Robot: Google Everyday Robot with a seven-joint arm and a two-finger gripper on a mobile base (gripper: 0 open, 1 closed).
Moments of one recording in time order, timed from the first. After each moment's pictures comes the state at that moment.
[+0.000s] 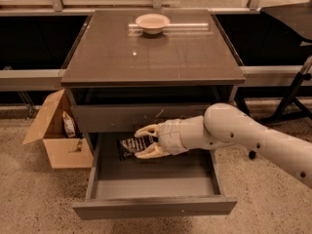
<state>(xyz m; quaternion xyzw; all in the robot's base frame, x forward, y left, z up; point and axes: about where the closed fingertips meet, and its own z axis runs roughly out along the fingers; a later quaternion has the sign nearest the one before) 0.519 0.031 0.702 -0.69 0.53 0.19 0.46</state>
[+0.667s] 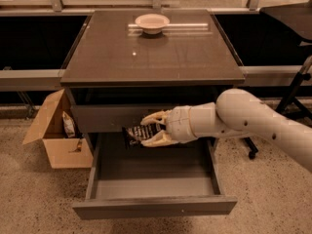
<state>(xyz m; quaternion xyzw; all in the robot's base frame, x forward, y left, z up) 0.530 0.010 0.747 -0.69 0.53 0.17 0.47</state>
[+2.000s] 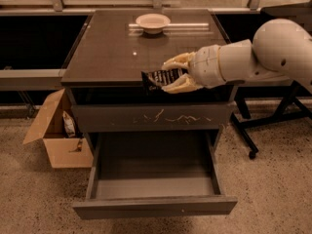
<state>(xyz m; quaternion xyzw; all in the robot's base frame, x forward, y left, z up) 0.599 -0.047 0.886 -0.69 0.52 0.10 0.50</state>
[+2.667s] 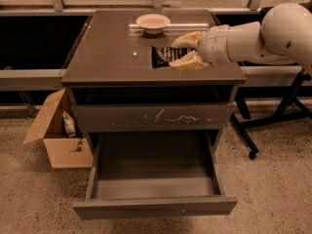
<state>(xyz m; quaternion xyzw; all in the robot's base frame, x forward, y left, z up) 0.659 -0.077 0.920 -0.63 0.55 0.09 0.54</state>
